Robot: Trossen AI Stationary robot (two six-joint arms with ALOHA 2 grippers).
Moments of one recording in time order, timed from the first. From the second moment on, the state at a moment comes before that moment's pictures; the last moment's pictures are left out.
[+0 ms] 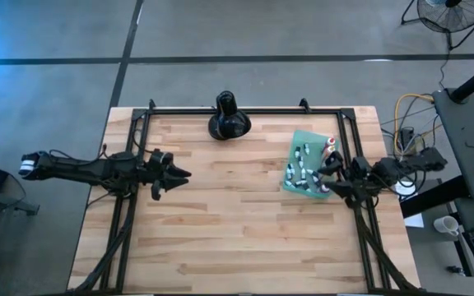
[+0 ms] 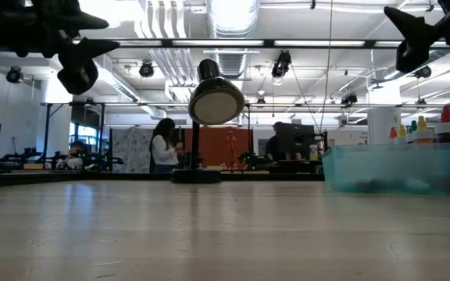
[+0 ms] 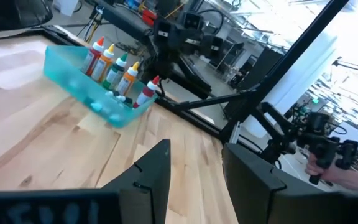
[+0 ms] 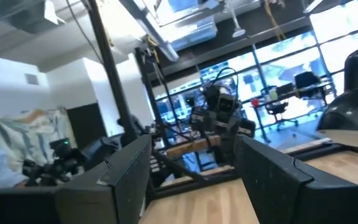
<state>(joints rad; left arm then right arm) -0.06 0.43 0.23 0.21 0.01 -0.59 0.35 0.05 0.01 0.43 0.24 0.28</state>
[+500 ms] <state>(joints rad) -0.05 0.41 0.19 0.21 -0.02 -0.52 0.19 0.05 0.01 0.35 0.21 0.19</state>
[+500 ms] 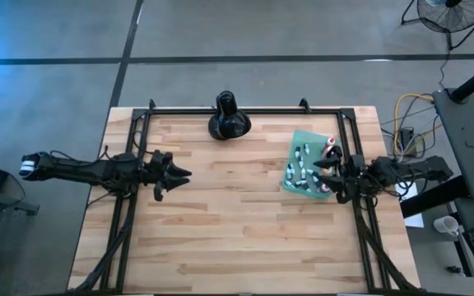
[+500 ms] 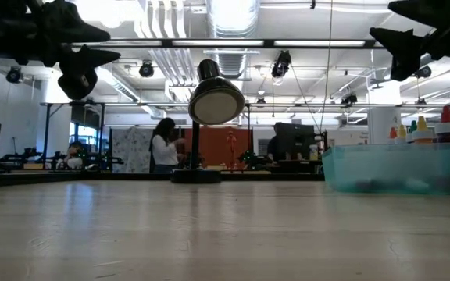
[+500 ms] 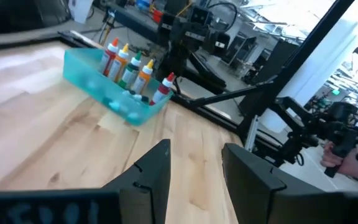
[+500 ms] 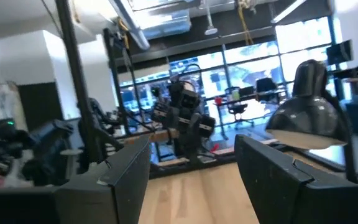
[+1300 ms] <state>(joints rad) -0.05 0.38 0.19 0.18 -0.03 -0.48 0.14 0.05 0.01 0.16 0.21 0.23</state>
